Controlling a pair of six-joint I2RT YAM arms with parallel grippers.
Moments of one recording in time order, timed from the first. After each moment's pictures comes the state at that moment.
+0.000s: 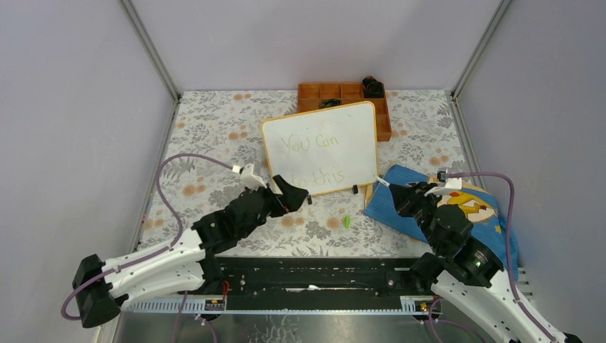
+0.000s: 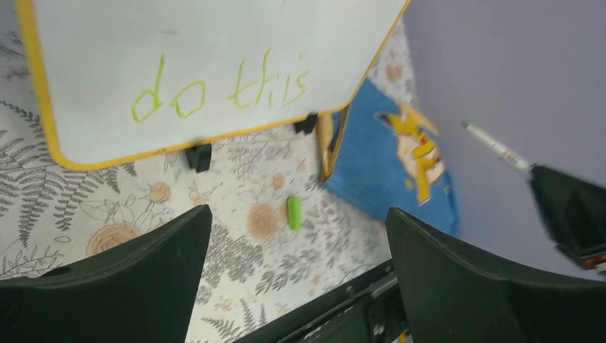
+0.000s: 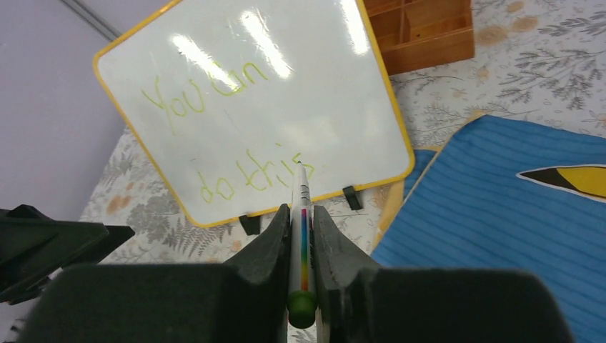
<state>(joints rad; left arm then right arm) -1.00 0.82 0.53 -0.04 -0.41 -0.99 0.73 0.29 0.58 -0.45 0.43 0.56</state>
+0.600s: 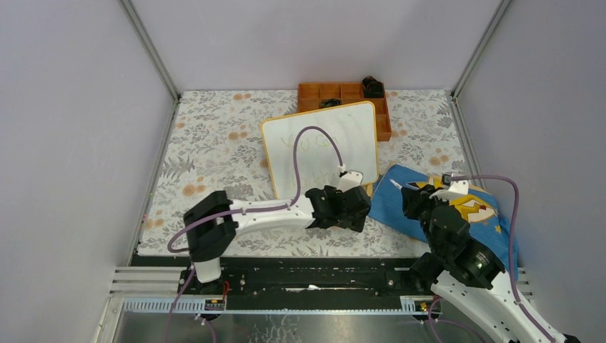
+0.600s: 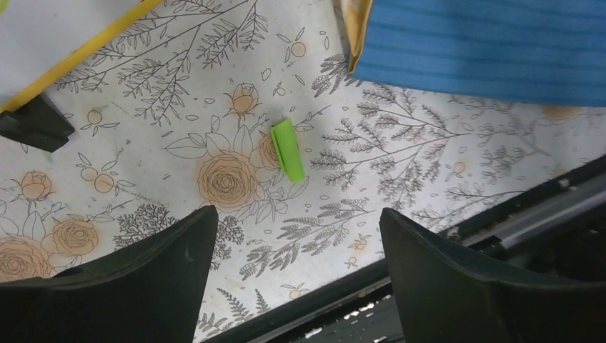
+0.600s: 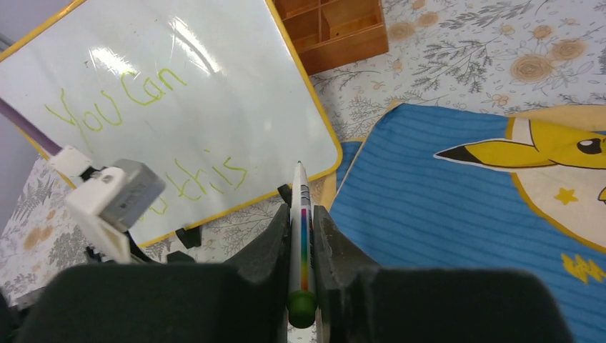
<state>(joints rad) -1.20 1.79 1.30 -0.51 -0.32 -0.80 0.73 0.28 0.57 -0.58 0.60 0.56</state>
